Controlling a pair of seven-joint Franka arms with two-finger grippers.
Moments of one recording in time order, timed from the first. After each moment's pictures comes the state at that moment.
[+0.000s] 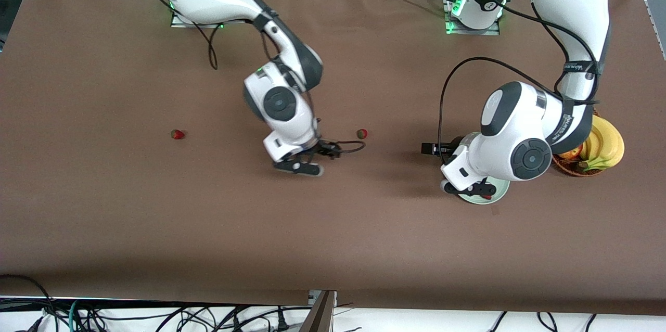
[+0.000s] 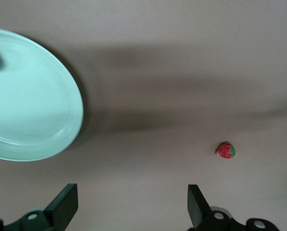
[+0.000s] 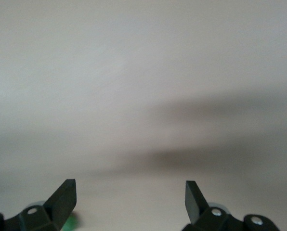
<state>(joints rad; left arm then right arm) -0.11 0.62 -0.23 -1.38 -0.13 1.69 -0.28 0.50 0.76 0.14 -1.32 0.00 2.12 0.77</state>
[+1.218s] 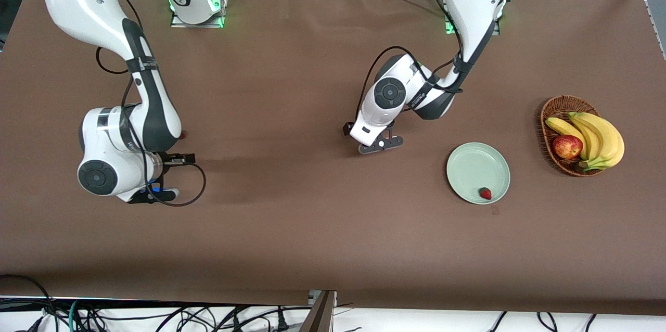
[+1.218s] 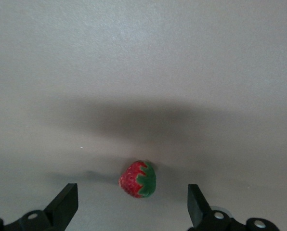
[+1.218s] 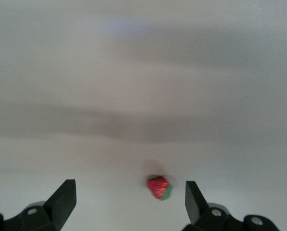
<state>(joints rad) -0.42 0.66 -0.28 -1.77 0.03 2.37 -0.92 0.18 0.69 -0.10 -1.45 0.00 1.76 0.00</state>
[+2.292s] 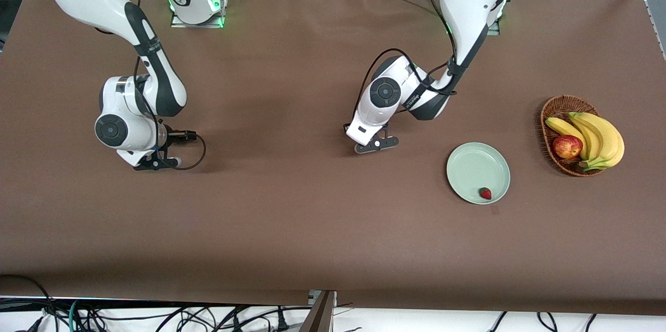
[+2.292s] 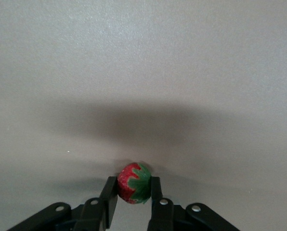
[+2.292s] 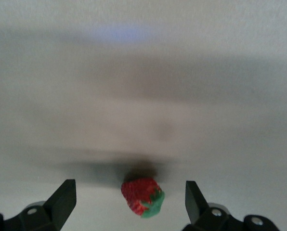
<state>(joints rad) -0.43 0.68 -0.27 -1.77 0.04 2.41 -0.92 0.18 0.49 -0.12 -2.03 0.00 2.25 -0.04</state>
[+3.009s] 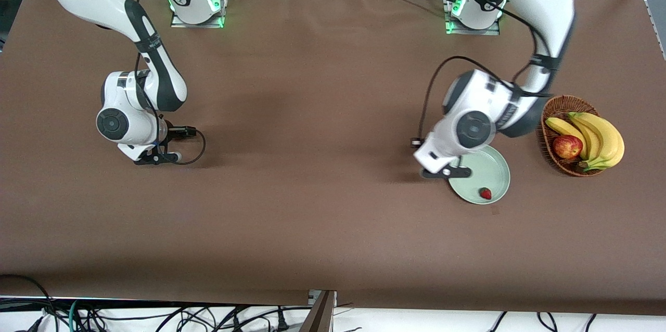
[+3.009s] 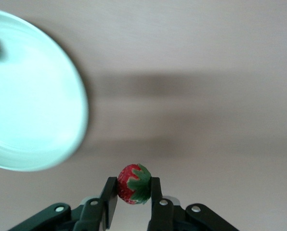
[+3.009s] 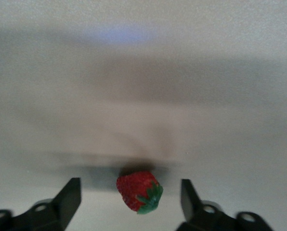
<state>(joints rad) -0.13 0.54 -0.22 -1.66 0.05 1.95 -0.33 0.18 0.48 -0.13 -2.08 0.00 2.29 -0.05</state>
